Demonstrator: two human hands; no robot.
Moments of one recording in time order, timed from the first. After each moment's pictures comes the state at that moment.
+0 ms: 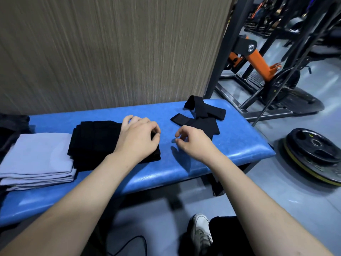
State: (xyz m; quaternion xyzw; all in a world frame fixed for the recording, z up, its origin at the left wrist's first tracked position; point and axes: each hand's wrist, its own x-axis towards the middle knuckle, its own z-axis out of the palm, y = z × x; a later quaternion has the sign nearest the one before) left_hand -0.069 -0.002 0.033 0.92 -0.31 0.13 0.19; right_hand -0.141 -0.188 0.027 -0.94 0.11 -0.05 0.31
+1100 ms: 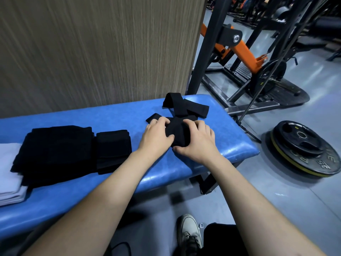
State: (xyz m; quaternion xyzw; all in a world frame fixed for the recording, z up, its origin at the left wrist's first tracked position) left_hand -0.063 -0.131 -0.003 0.90 -0.25 -0.06 0.35; right_hand -0.148 -0.269 -0.005 -0.97 0.19 -0.08 0.16
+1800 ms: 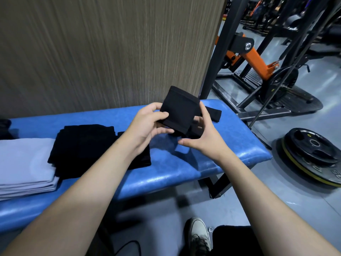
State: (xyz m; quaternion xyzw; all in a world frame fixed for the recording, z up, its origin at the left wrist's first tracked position) left_hand -0.061 -0.059 0.067 0.58 -0.17 -0.24 0.76; right_hand -0.149 -0.245 0.027 -0.84 0.06 -0.12 0.52
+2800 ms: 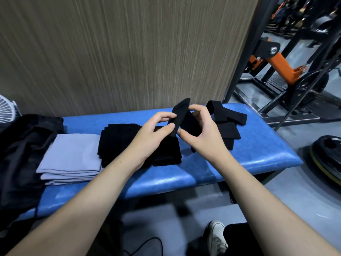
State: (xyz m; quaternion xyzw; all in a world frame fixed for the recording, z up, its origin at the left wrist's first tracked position) left_hand -0.086 0.035 0.071 0.75 -0.22 -0.12 0.61; right_hand -0.137 -0.137 0.061 -0.84 -0.02 -0.23 0.49
